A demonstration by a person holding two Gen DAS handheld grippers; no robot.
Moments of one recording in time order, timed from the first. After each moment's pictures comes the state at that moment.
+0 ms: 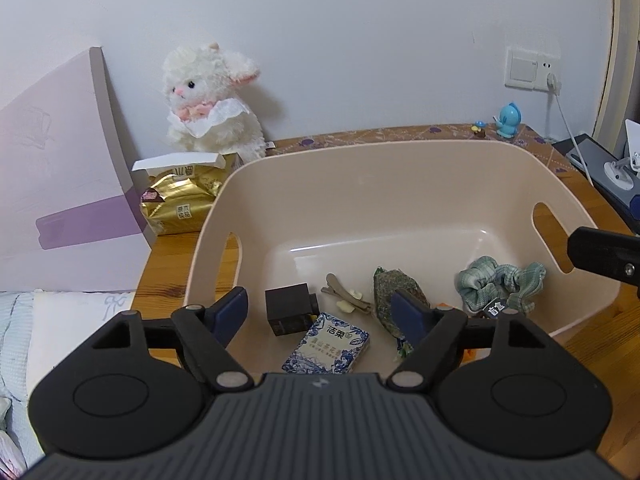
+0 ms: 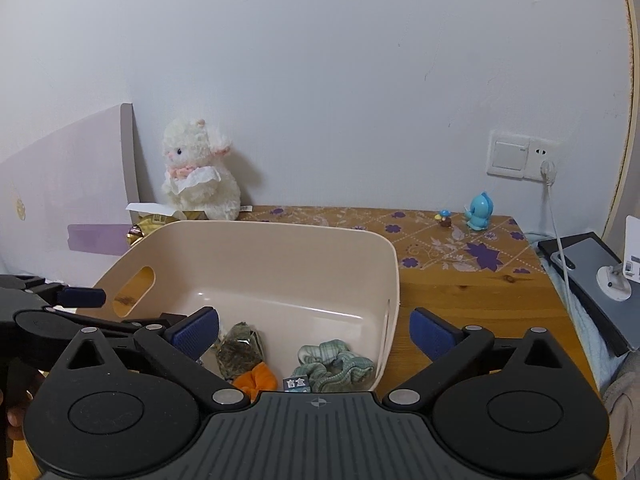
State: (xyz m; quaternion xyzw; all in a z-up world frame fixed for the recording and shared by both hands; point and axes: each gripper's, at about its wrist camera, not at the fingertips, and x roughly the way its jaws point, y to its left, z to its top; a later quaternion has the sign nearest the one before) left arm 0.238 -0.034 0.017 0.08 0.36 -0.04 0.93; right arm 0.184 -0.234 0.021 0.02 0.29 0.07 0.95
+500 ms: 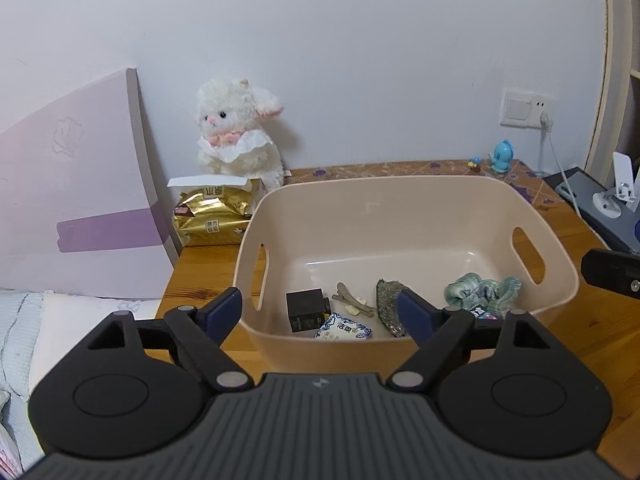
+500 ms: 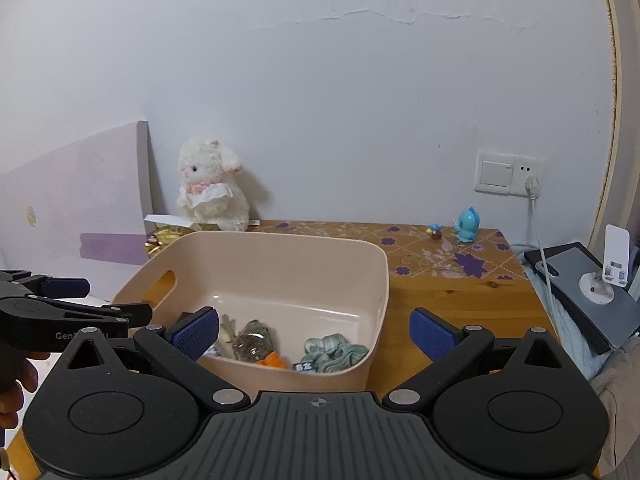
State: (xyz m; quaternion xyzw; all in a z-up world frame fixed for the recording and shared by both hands) left arm 0.182 -0.018 0.051 0.06 0.31 -0.03 0.95; right arm 0.131 -0.240 0.045 0.03 0.26 0.08 0.96
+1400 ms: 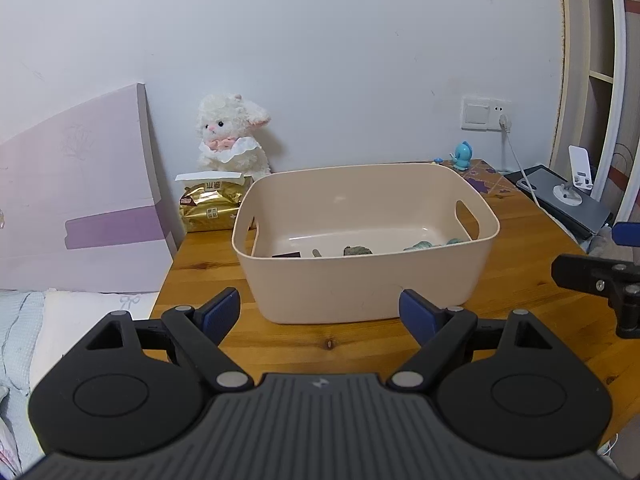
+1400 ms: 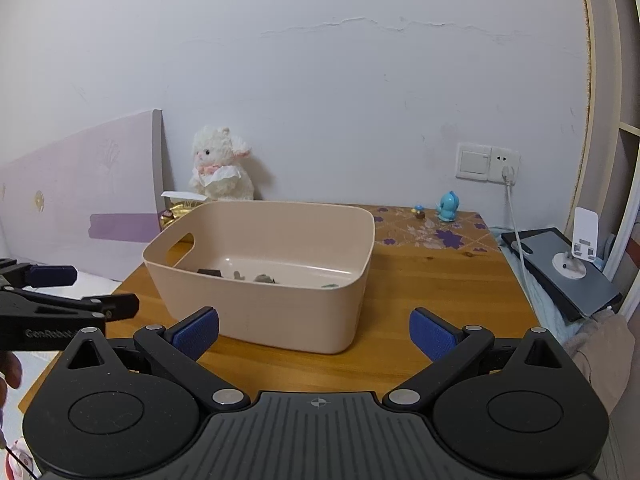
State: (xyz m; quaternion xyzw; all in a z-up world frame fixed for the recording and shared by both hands) left arm 0.073 -0.020 0.058 0.06 0.28 -0.06 0.96; right arm 0.037 -0.249 0.044 0.01 0.27 0.06 0.96
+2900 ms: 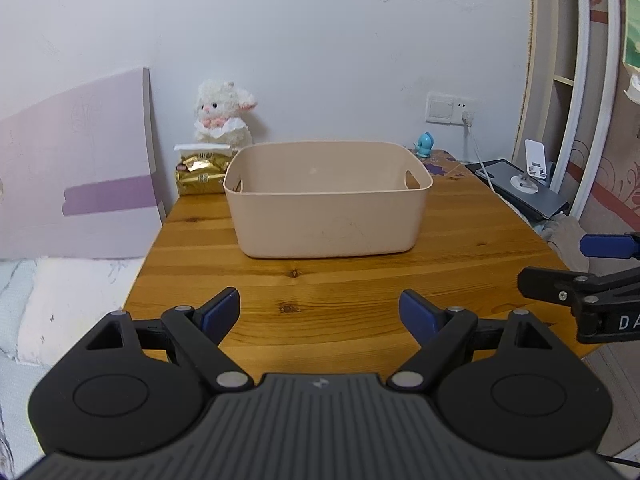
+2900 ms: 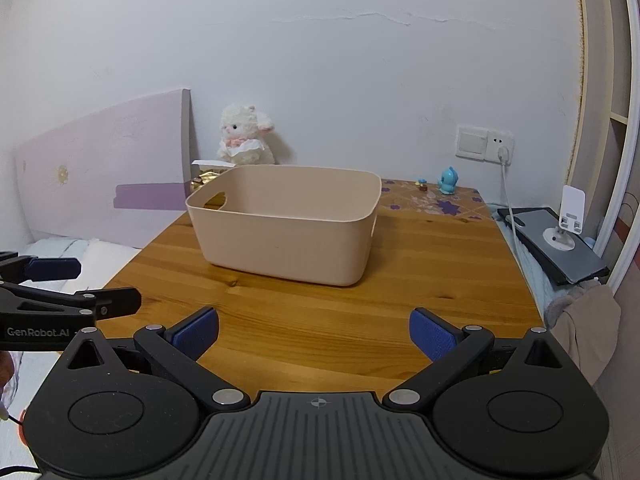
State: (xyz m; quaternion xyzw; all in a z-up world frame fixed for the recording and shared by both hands) left arm -0.043 -0.016 0.060 0.04 0.29 -0.08 0.95; right arm -0.065 -0.247 0.046 0.00 0.29 0.08 0.95
